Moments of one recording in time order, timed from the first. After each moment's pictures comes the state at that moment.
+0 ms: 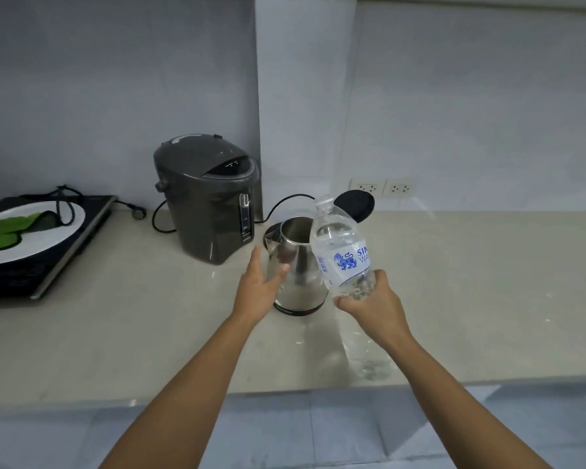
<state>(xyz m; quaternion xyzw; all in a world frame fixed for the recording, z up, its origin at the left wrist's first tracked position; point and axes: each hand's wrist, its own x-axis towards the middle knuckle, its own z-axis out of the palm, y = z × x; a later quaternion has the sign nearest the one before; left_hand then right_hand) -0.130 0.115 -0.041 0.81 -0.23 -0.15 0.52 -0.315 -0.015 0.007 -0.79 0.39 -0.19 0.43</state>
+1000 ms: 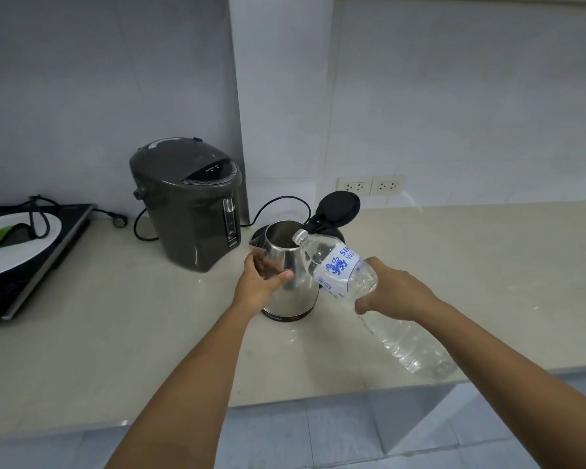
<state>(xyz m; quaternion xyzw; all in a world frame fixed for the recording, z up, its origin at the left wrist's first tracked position) -0.100 0.074 -0.062 0.78 -0.21 -0.19 0.55 -0.321 -0.071 0.049 -0.90 0.38 0.05 0.22</state>
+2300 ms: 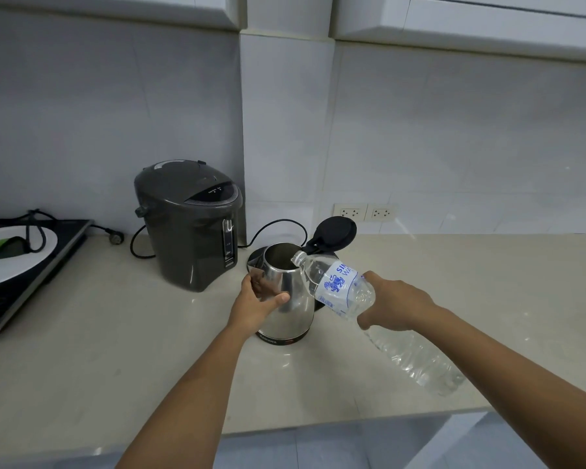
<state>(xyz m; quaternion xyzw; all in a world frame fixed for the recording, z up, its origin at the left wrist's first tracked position) -0.099 0.077 -0.074 0.77 -0.23 -0.19 0.57 -0.314 -0.077 0.066 -0.92 0.37 0.10 0.10</state>
